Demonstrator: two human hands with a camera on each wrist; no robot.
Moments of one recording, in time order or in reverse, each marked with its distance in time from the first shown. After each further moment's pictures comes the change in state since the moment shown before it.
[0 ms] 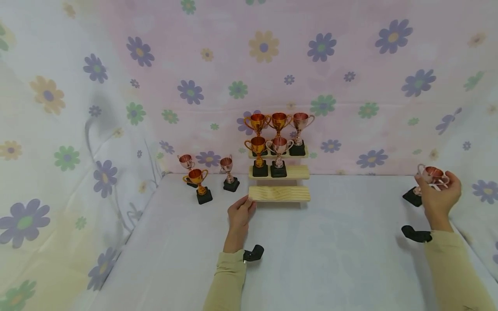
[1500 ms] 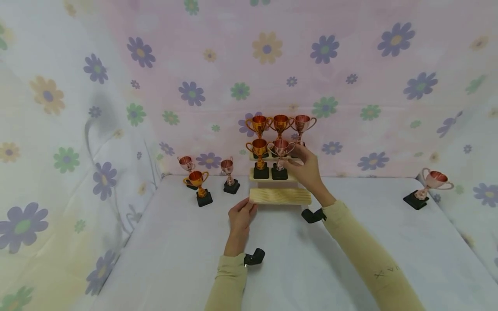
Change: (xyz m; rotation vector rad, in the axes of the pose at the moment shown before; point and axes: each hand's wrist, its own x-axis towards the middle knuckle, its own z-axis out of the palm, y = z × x) left_hand 0.002 -0.001 0.000 -0.005 -0.005 0.011; right_hand -0.202 -0.120 0.212 0.227 -0.921 -0.360
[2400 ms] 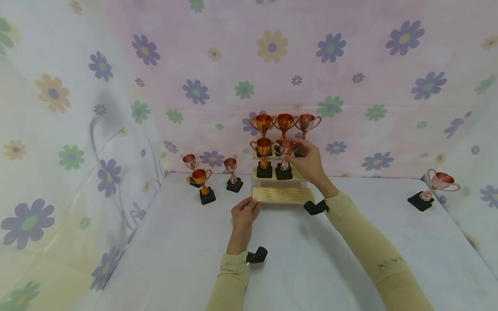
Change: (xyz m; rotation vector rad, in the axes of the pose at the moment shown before) left_hand 0.002 -0.003 -0.001 -0.005 0.002 -0.010; right_hand 0.013 -0.026 0.005 -0.141 -0.057 0.034
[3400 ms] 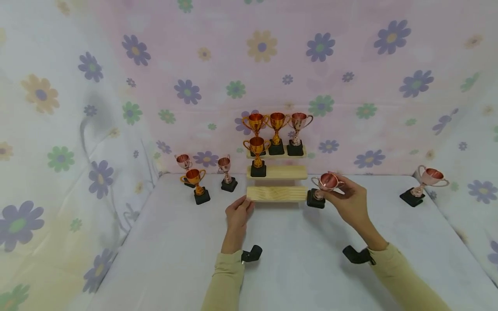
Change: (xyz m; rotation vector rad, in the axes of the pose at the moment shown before) left_hand 0.000 0.000 0.001 -0.008 0.009 0.012; right_hand -0.117 0.053 -0.081 -0.006 0.197 -0.116
